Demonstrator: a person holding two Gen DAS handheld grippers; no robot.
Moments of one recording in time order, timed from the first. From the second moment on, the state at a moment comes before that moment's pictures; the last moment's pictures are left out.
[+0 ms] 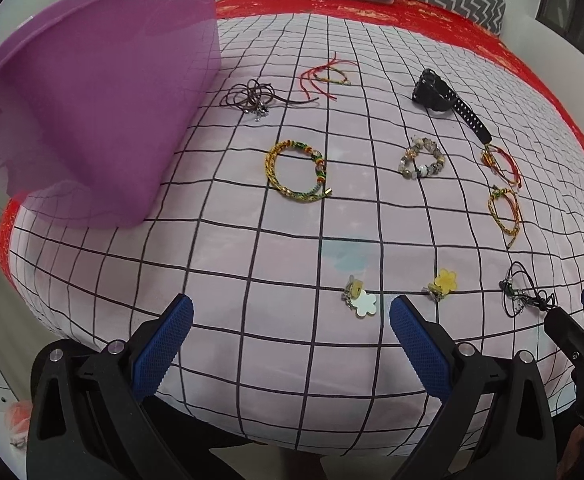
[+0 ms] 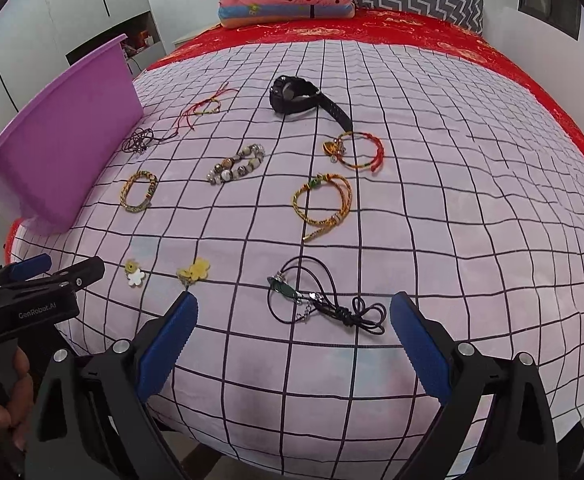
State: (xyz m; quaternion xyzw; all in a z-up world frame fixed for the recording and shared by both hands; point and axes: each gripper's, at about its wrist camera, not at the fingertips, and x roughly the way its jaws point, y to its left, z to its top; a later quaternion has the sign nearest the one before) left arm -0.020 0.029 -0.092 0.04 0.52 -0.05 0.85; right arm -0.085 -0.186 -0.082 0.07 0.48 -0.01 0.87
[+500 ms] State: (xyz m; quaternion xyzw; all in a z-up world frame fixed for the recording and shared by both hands) left arm -0.013 0.015 -0.123 0.05 0.52 -0.06 0.85; right arm -0.072 -0.198 -0.117 0.07 0.49 -0.03 0.87
